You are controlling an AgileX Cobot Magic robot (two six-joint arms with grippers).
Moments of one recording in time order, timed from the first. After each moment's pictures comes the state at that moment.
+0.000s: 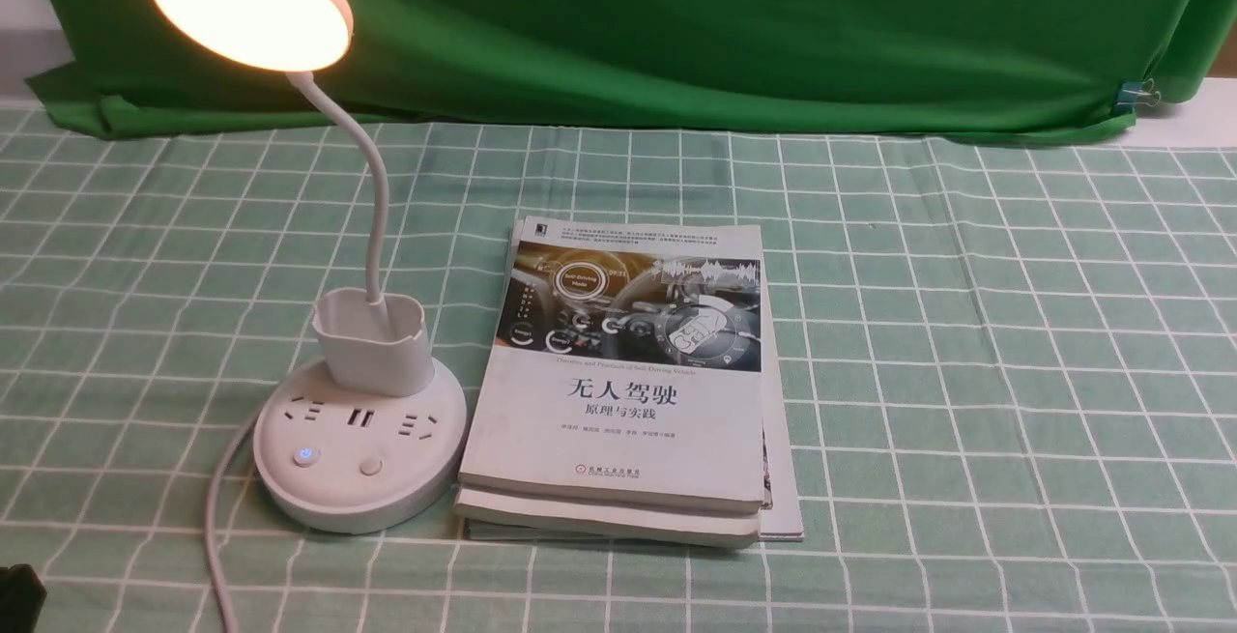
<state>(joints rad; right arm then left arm) 0.04 0.00 0.01 -0.04 0.24 -0.03 0.09 0.00 0.01 -0.17 0.30 0.15</state>
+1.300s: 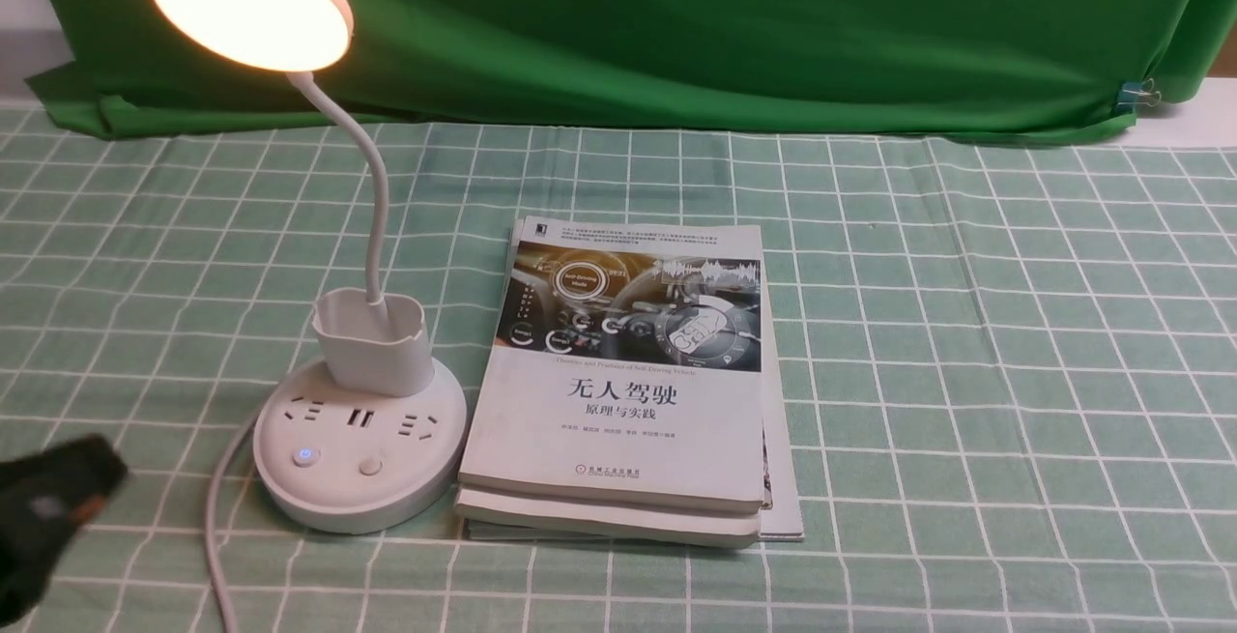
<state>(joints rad) 0.04 0.00 0.01 -0.04 0.24 -0.03 0.09 0.50 -0.50 -0.53 0.72 0.10</state>
